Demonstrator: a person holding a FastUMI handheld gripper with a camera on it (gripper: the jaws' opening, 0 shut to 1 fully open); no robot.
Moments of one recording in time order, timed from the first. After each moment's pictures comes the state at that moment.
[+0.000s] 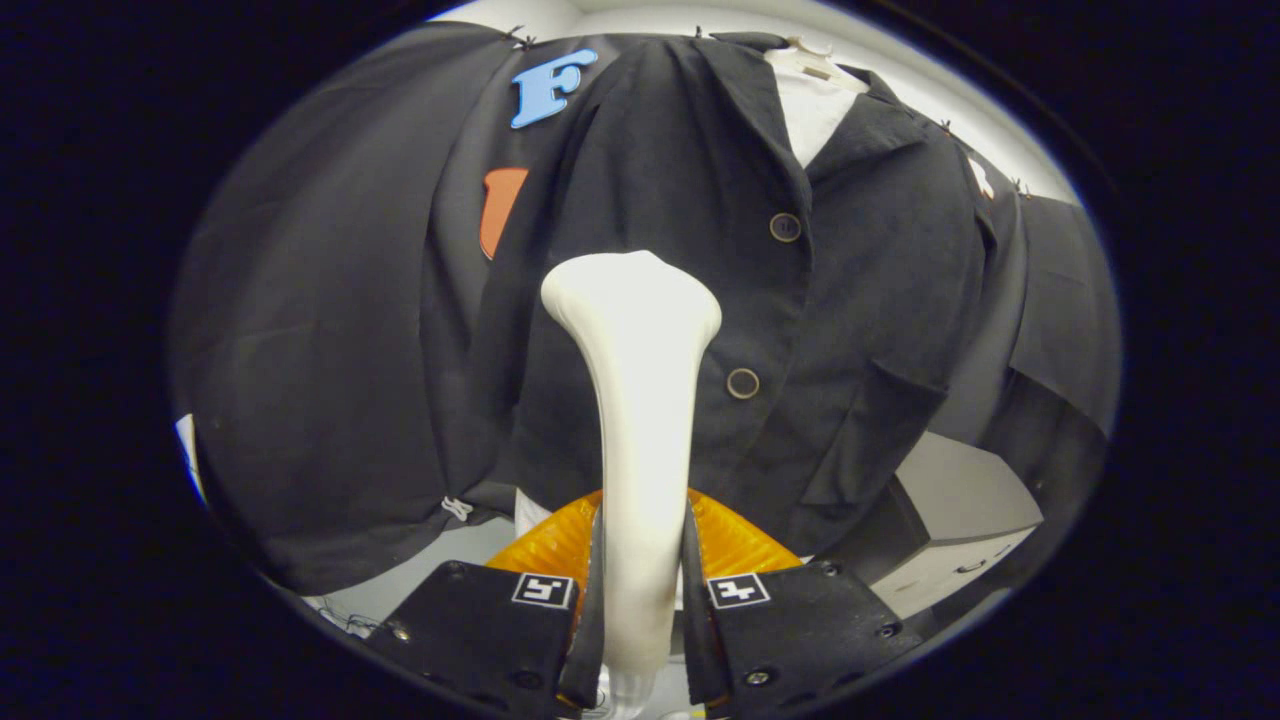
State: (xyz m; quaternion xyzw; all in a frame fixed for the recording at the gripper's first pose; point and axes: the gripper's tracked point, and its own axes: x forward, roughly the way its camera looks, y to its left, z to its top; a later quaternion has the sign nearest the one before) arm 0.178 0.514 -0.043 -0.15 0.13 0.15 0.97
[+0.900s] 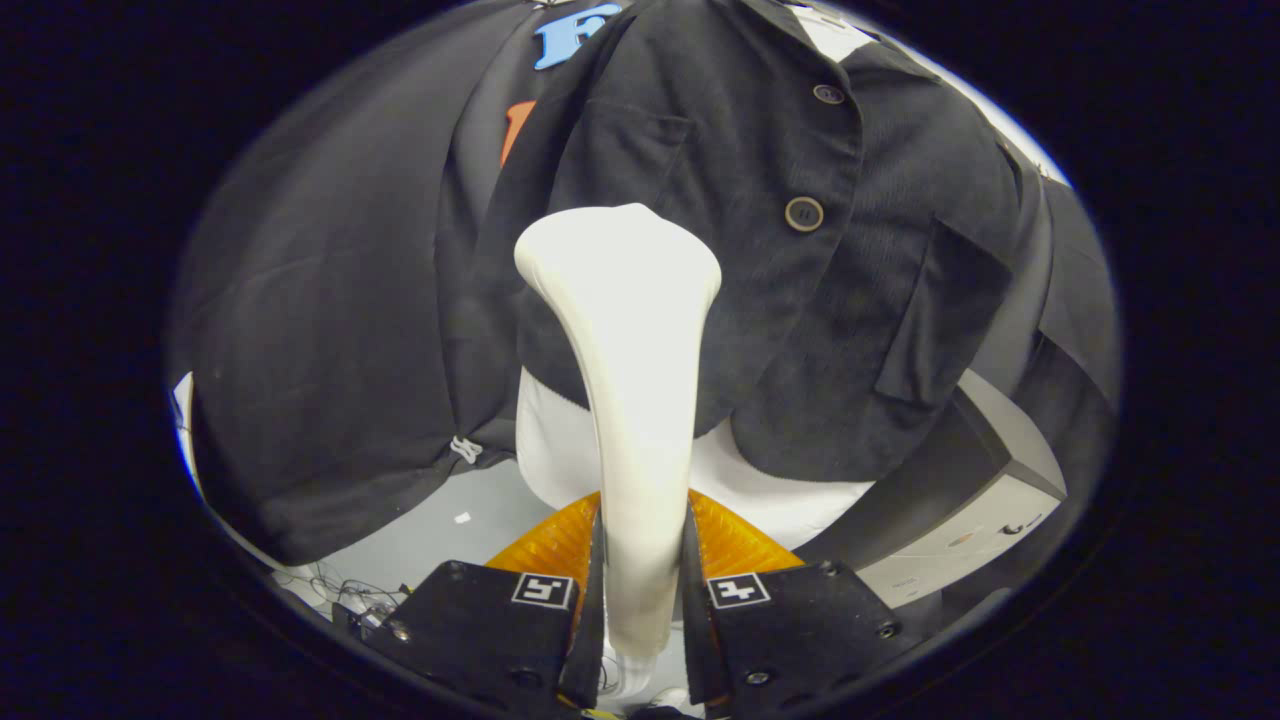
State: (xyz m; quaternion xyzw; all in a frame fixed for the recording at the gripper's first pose) arm 0.183 0.498 -0.158 -0.18 0.21 0.16 0.95
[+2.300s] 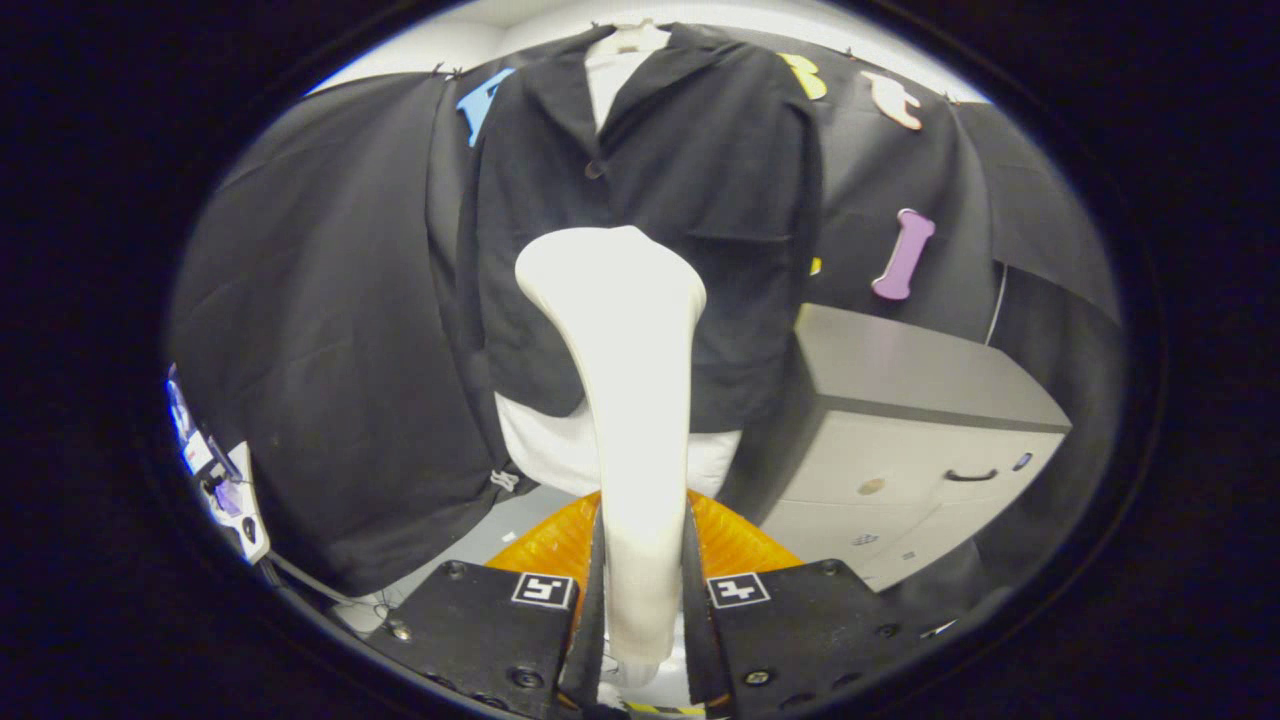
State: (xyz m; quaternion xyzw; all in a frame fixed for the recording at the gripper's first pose) arm 0.090 0.314 -0.054 -0.06 0.19 0.19 0.96
